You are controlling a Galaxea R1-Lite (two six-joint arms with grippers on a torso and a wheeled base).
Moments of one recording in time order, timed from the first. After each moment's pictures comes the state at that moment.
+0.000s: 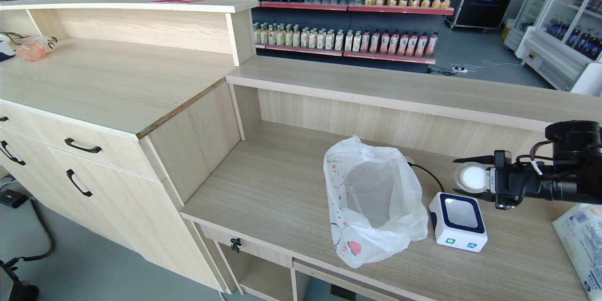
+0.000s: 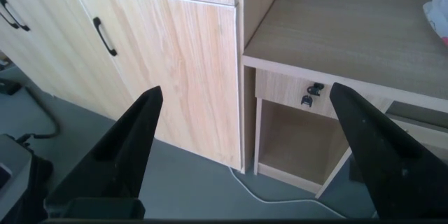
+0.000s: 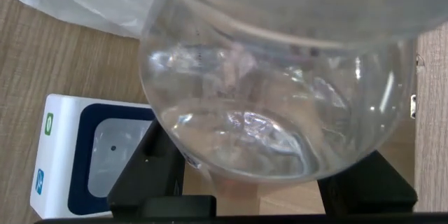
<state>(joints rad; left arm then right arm) 0.00 0.00 0.00 0.03 0.08 0.07 -0.21 1.86 -0.87 -0.34 0.80 -1.69</state>
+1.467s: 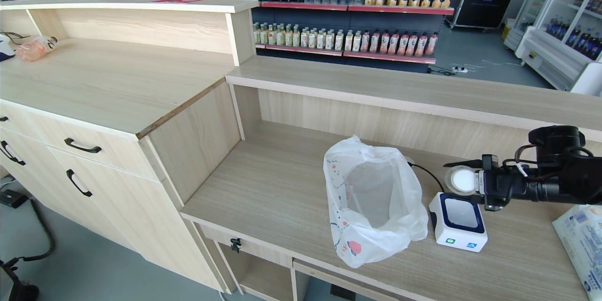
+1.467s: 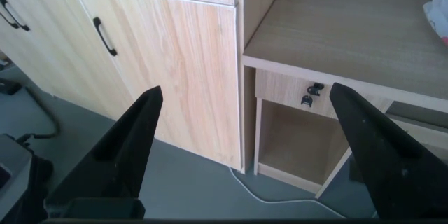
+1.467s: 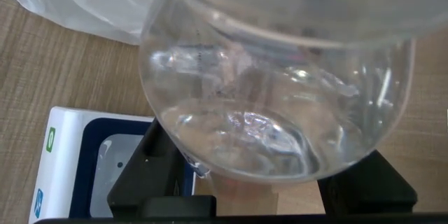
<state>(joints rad) 0.00 0.00 0.00 0.04 0.08 0.07 -0.19 1.94 -0.91 -0.34 0.82 -1.68</state>
